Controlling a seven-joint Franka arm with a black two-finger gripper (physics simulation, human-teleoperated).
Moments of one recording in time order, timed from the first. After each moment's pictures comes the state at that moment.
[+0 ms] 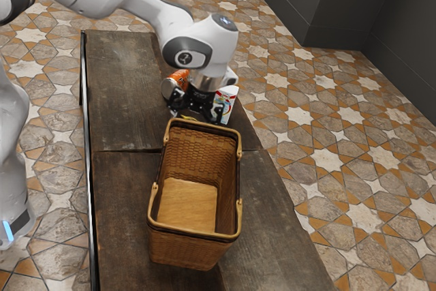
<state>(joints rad) -0.18 -0.19 0.26 -2.26 0.14 2.01 -1.12</state>
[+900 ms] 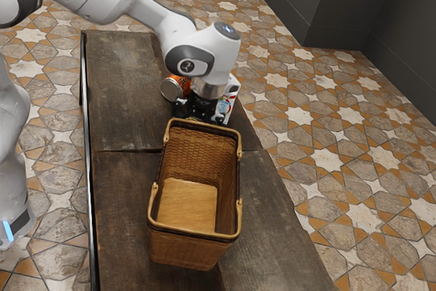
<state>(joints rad) -0.21 -0.15 0.28 -2.26 0.13 2.07 -1.11</state>
